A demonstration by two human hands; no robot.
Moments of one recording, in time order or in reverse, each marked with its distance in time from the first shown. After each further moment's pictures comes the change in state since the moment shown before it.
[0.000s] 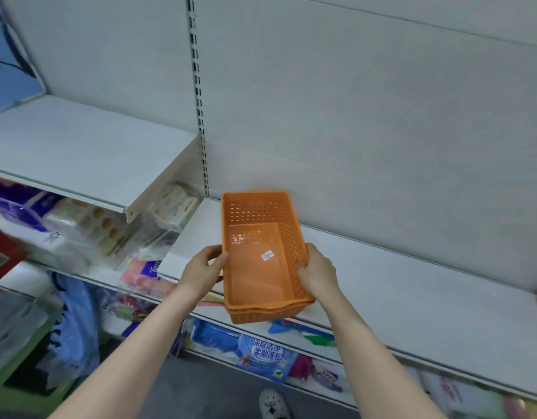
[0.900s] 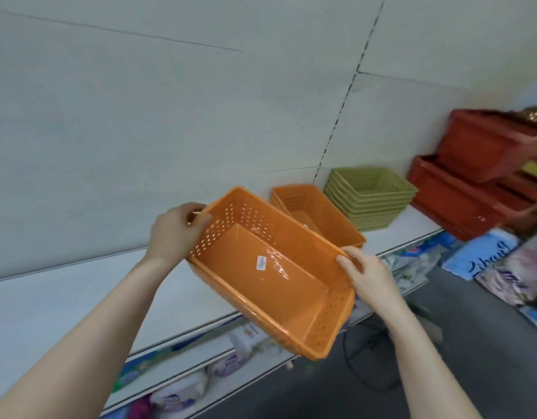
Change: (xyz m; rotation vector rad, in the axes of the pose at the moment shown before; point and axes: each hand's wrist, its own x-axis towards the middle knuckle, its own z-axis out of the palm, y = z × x) left_hand -0.125 0.209 0.440 0.375 -0.270 0.848; right_hand -0.269 0.414 -0.324 0.014 0.710 0.290
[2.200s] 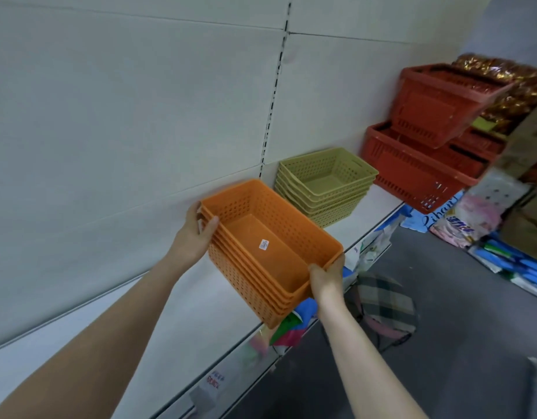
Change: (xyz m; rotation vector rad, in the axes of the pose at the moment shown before) left_hand 0.149 0.046 0.205 -0.289 -0.455 -0.100; right_hand 0.135 0.073 0.054 0.729 0.290 0.783
